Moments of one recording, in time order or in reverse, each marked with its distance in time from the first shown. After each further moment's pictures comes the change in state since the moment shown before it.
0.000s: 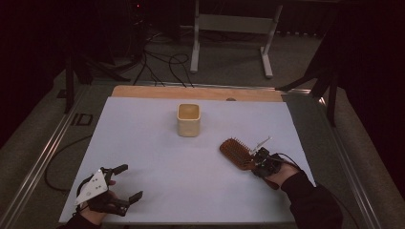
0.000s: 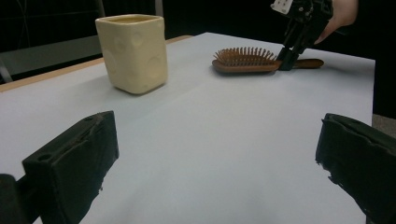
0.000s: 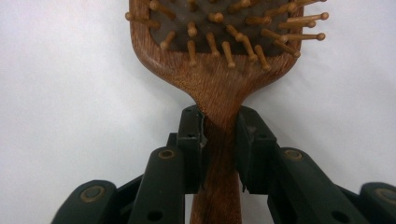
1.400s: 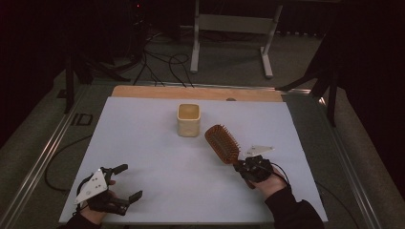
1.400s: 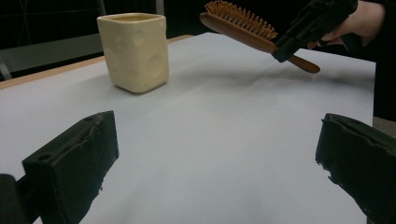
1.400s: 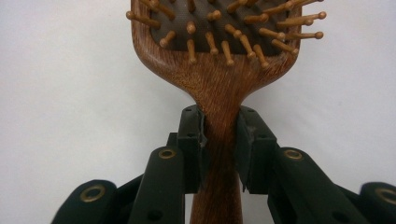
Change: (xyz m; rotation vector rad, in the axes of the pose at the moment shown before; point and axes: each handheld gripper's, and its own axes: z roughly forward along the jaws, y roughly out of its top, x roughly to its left) left arm 0.001 0.000 0.000 -0.001 0.000 -0.013; right arm 0.052 0.008 -0.016 -0.422 0.014 0.065
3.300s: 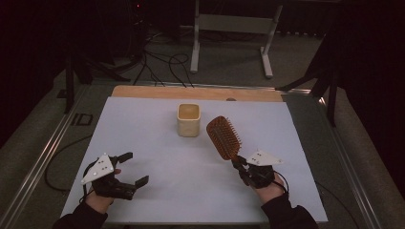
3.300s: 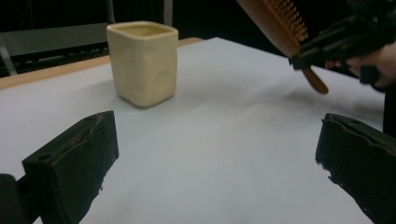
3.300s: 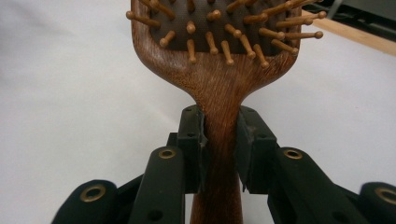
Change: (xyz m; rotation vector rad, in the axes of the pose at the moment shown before) left arm 0.011 0.040 0.023 0.031 0.026 -0.092; right arm 0.019 -0.008 -0.016 -0.269 -0.075 -0.017
